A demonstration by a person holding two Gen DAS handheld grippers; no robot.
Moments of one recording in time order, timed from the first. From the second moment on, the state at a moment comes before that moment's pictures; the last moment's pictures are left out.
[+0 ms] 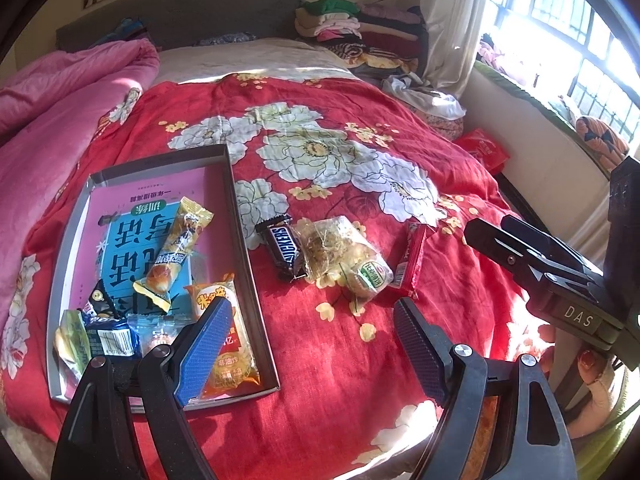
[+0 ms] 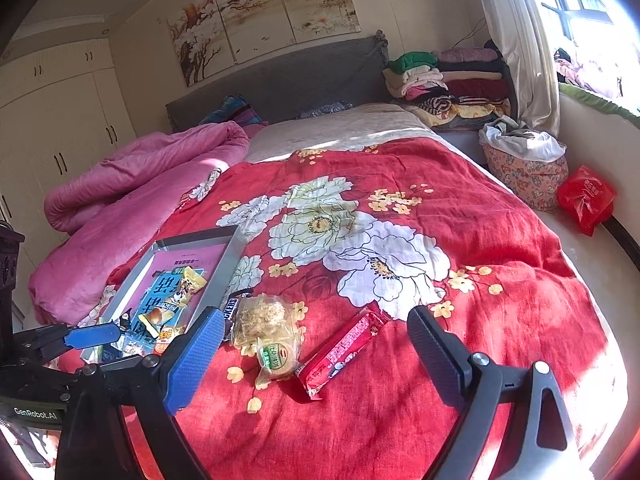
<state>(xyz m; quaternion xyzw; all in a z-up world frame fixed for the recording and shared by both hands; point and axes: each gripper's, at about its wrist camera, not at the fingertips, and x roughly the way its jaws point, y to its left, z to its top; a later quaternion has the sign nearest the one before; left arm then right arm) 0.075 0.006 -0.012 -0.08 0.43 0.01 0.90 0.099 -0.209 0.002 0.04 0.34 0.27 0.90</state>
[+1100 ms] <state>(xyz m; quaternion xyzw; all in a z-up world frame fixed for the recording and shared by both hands) 0.191 -0.013 -0.065 0.07 0.50 -0.07 0.86 0.152 -0.181 -0.083 0.02 0.46 0.26 0.85</state>
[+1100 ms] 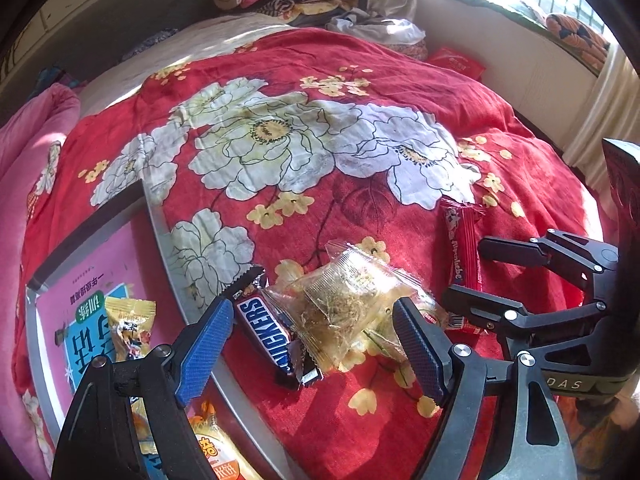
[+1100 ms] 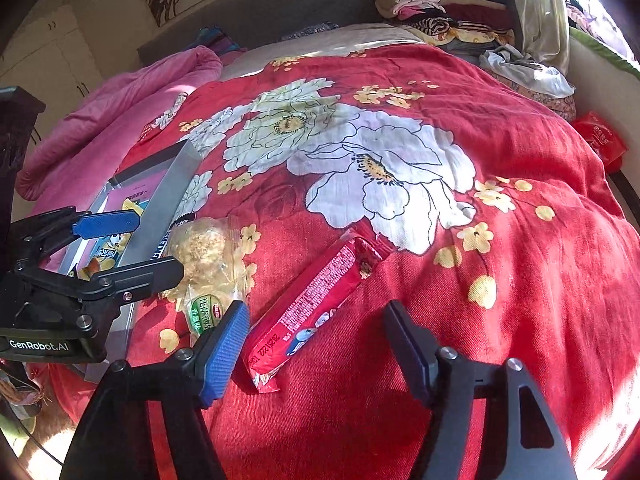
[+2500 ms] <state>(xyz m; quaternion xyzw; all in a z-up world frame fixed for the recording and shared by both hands) 0.203 -0.021 -0.070 -0.02 0.50 -0.10 0.86 0.158 -0.196 -0.060 0.08 0.41 0.32 0.85</state>
